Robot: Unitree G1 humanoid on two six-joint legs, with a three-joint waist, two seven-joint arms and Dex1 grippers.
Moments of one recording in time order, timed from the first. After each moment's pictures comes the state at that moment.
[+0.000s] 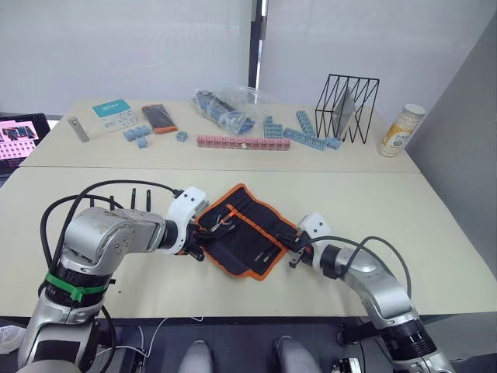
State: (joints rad) left arm -0.63 0.70 -0.11 -0.31 -0.68 1.47 -0.46; right arm -0.26 -0.40 0.19 -0.13 0.20 0.44 0.64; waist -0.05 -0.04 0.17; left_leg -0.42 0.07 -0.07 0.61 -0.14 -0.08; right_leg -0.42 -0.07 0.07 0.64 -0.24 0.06
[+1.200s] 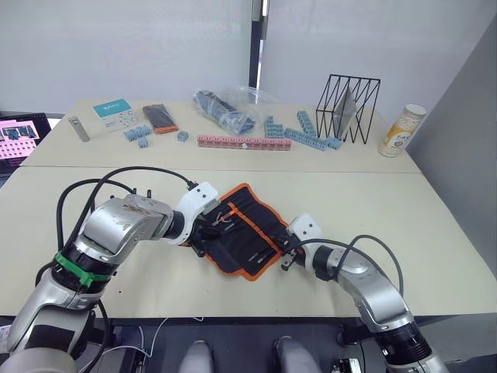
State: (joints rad) left arm -0.74 0.77 -0.34 -0.22 -0.50 1.26 -0.71; right arm -0.25 -0.38 0.24 -0.23 0.10 0.55 0.59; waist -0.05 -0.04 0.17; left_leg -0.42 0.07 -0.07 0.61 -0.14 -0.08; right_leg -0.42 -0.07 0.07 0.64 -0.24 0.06
